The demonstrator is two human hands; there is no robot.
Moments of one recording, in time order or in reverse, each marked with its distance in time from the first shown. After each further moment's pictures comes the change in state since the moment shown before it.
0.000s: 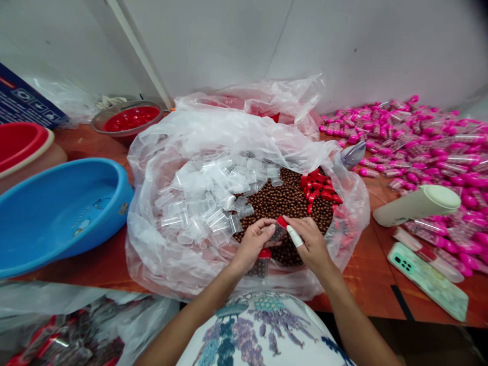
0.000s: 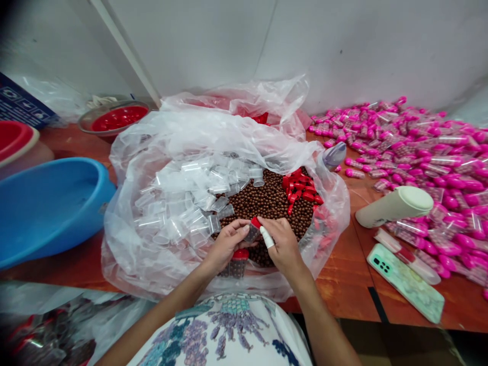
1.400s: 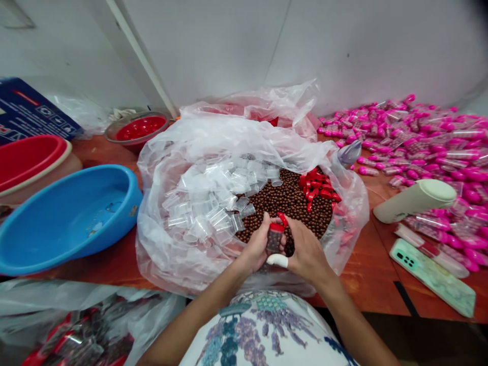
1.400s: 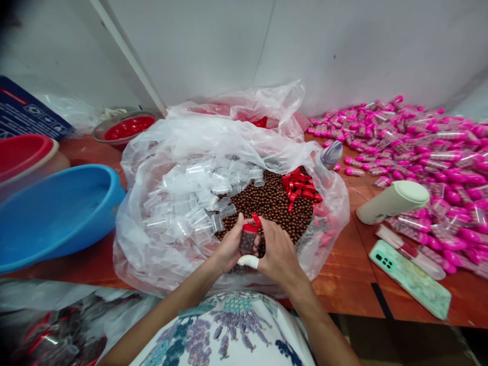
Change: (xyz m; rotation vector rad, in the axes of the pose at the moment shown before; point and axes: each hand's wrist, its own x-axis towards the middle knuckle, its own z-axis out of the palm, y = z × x) left_hand -0.005 -0.004 0.018 -0.148 -0.032 -0.196; right_hand -0.016 -0.025 0.006 -0.207 -0.024 0.007
